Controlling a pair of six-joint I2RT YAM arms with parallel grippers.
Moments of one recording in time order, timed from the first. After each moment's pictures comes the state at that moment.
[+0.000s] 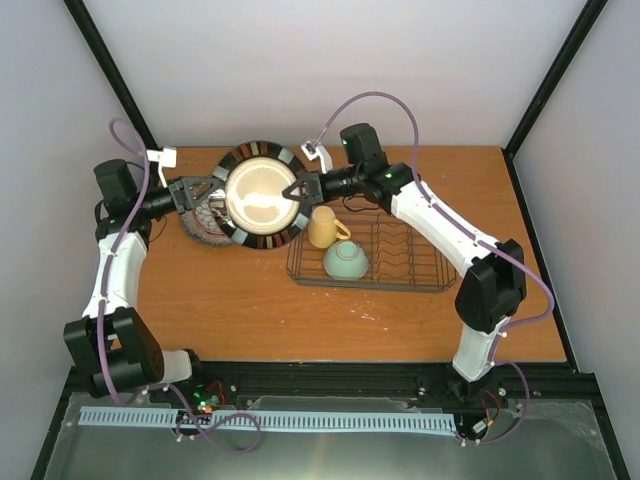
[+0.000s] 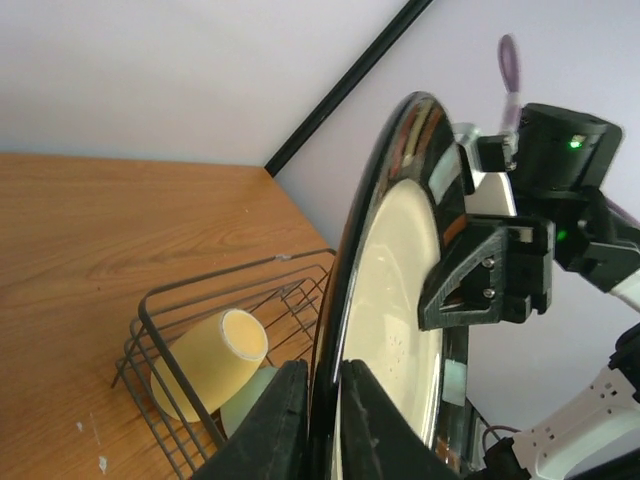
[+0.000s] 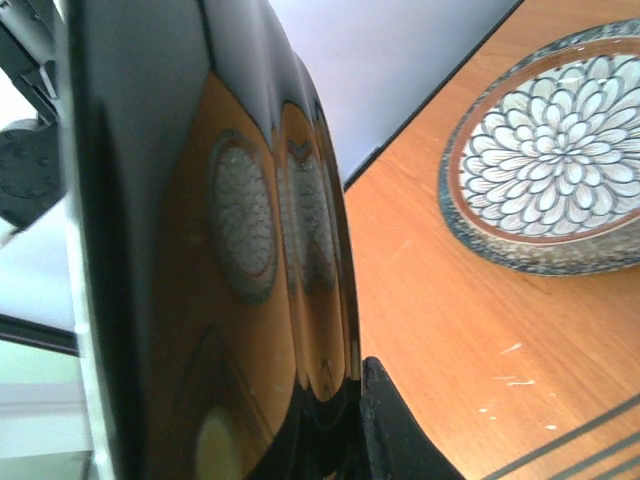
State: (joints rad) left arm 0.29 1.31 1.06 -0.09 1.34 -0.35; right arm 0.61 1.82 1.71 -0.43 -0.86 0.41
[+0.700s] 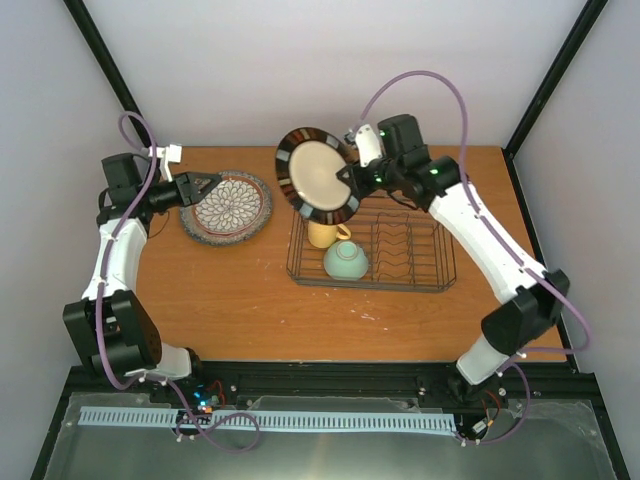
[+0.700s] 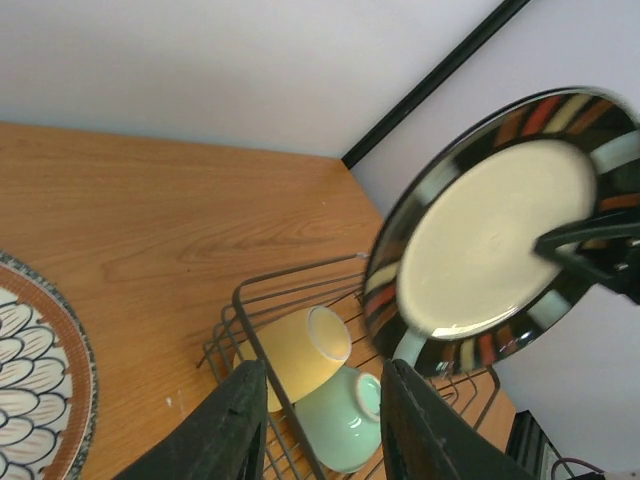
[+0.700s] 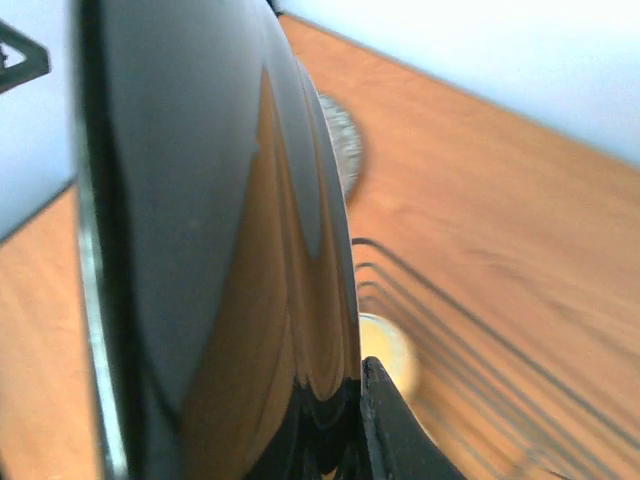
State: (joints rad) left arm 0.27 1.40 1.16 -0.30 1.17 -0.20; right arm 0.54 1.65 1.73 -0.72 -0.36 0.05
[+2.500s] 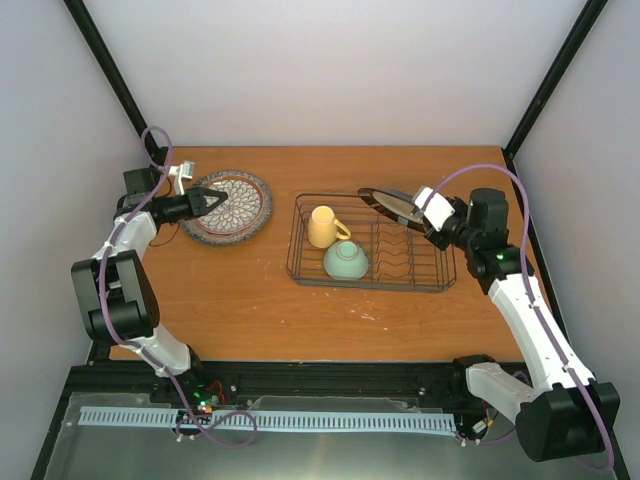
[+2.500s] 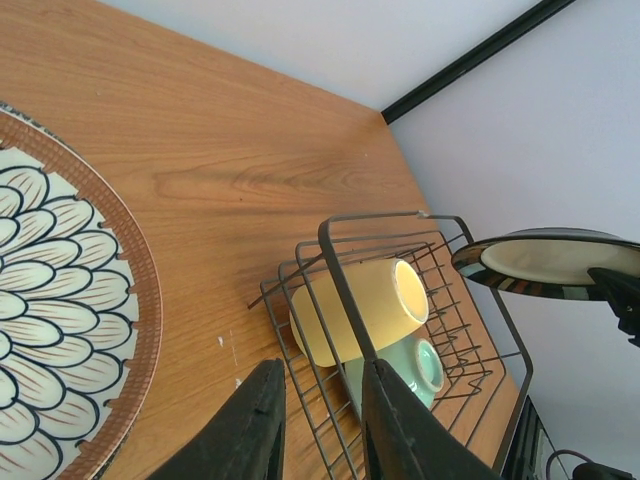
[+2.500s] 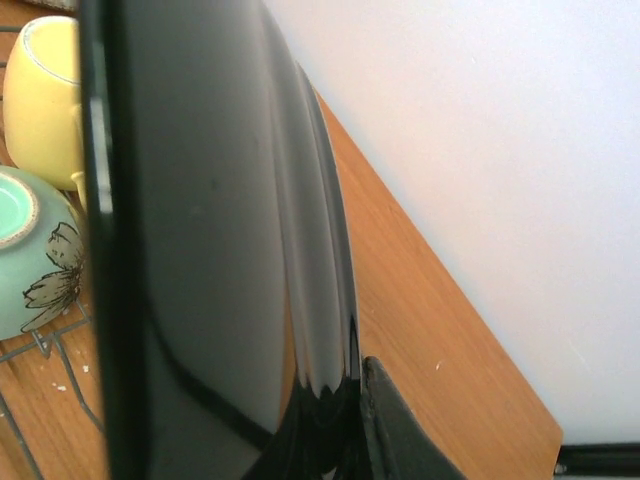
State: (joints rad) left arm 0.27 1.61 1.11 -0.28 1.15 -0.12; right arm 0.15 1.02 0.90 -0.35 -0.28 -0.81
